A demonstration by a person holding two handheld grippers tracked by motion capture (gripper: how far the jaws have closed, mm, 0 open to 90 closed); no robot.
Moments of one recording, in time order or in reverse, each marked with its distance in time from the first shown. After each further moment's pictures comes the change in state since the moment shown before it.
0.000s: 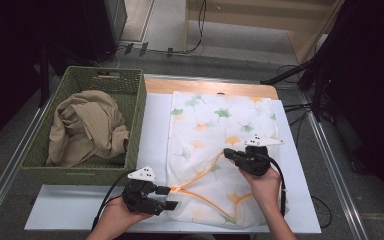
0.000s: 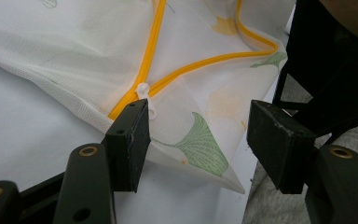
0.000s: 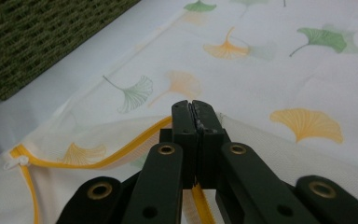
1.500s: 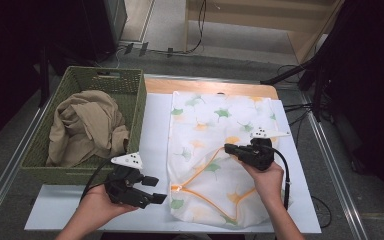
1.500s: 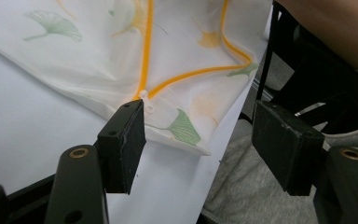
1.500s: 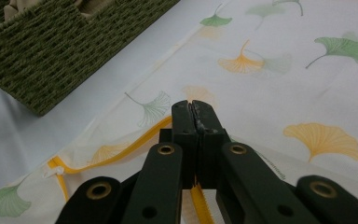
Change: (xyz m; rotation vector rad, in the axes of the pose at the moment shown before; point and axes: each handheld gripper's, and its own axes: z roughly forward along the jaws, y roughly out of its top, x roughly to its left) left arm -0.017 0.044 -0.068 0.060 0.037 0.021; right arm -0.014 0.013 -0.006 -0.010 0.112 0.055
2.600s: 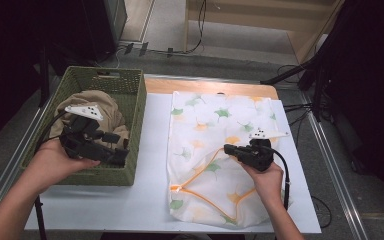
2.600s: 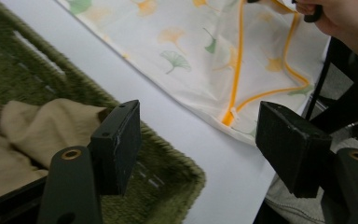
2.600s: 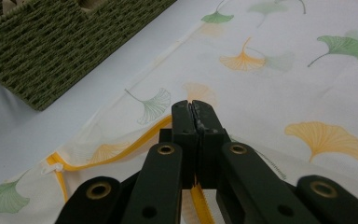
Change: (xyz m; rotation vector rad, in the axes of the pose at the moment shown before) left arm 0.060 0.044 -0.100 -0.002 0.182 -0.015; right arm 0.001 -0.001 0.001 0.011 0.000 -0.013
